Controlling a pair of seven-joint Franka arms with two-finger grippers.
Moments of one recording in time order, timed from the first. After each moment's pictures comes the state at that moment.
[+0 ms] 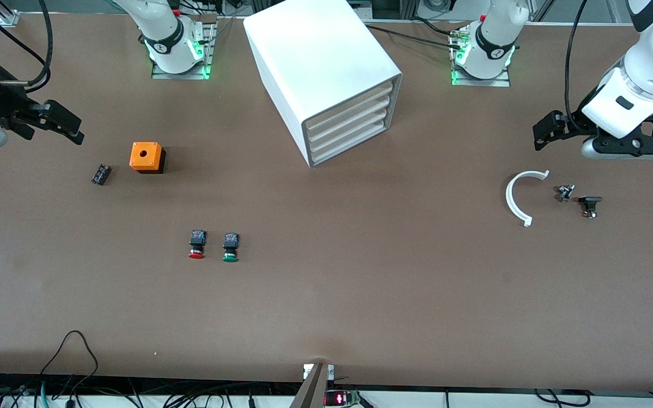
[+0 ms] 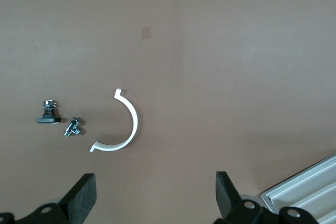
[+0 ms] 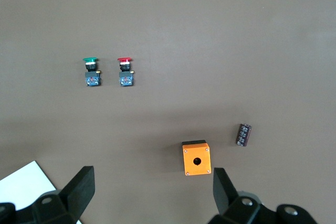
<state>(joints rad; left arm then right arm) -0.04 -0.03 -0.09 -1.71 0.01 1.66 -0.13 0.00 0.00 0.09 -1.58 -0.01 1.60 0.19</state>
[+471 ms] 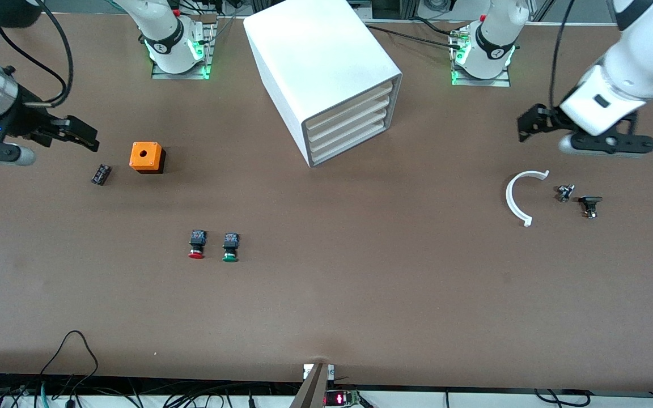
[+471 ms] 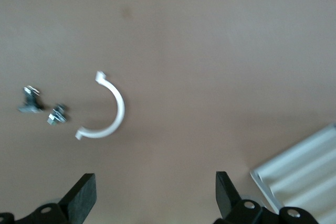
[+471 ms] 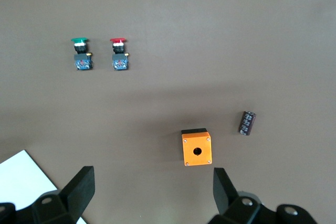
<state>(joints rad) -0.08 -0.02 -0.11 -1.70 -0.04 1.56 -0.13 0.01 0.06 0.09 -1.62 -0.01 1.60 0.19</state>
